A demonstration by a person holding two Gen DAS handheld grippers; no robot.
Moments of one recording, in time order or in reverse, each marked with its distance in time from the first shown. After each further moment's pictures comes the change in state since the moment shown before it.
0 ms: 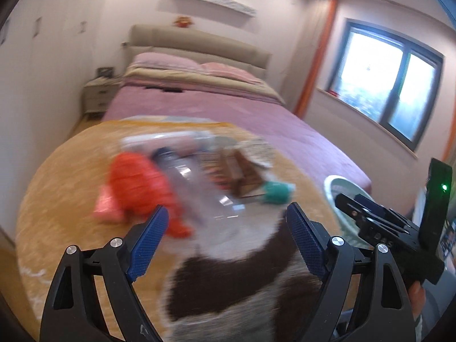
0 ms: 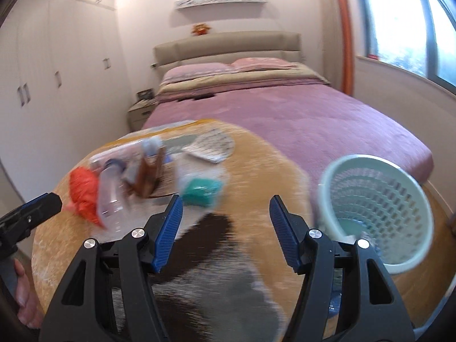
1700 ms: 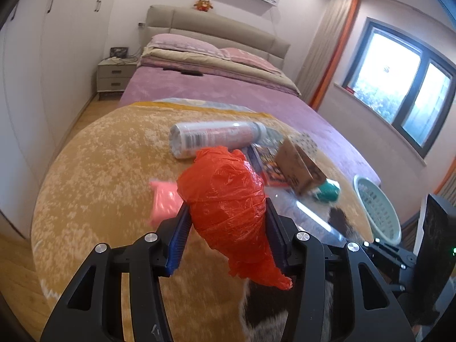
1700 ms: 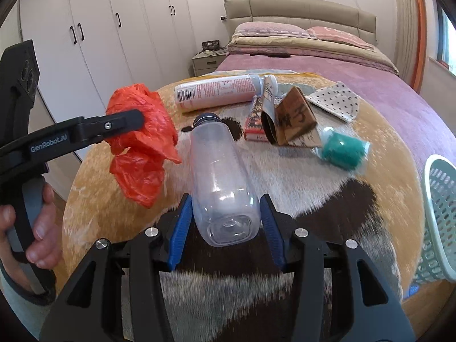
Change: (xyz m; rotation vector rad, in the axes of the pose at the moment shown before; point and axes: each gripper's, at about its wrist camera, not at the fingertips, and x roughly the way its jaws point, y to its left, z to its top) left arm 0.010 0.077 0.013 -0.034 0.088 0.005; right arm 0.023 0.103 -0.040 -0.180 0.199 0.231
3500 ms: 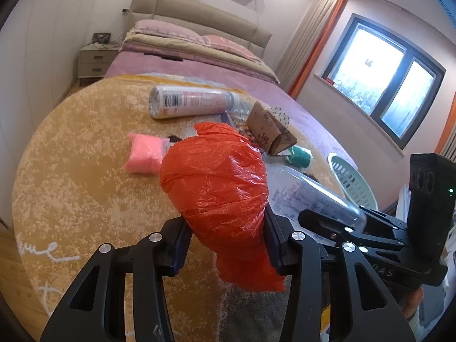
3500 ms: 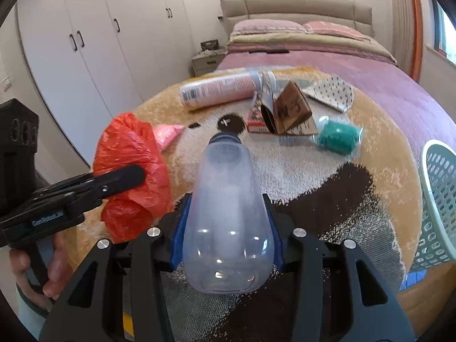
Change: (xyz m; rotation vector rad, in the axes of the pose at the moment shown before) left arm -0.014 -0.006 -0.042 -0.016 0.049 -0.119; right arm -0.023 0.003 -0.002 0.043 -0.009 0.045
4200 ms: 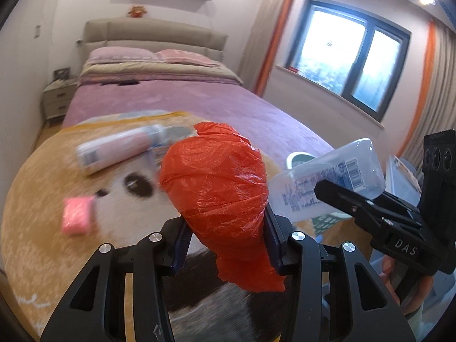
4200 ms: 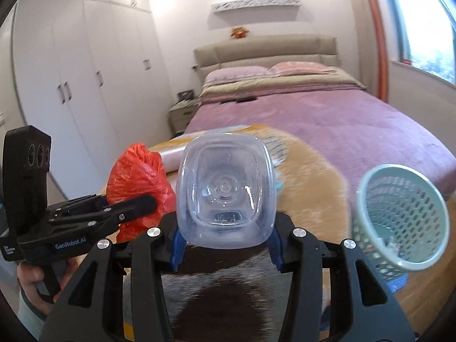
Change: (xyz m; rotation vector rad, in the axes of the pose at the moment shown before) left arm 0.020 -0.107 0.034 0.223 -0.013 -0.094; right arm -0.099 -0.075 0.014 0.107 -0.258 -0.127
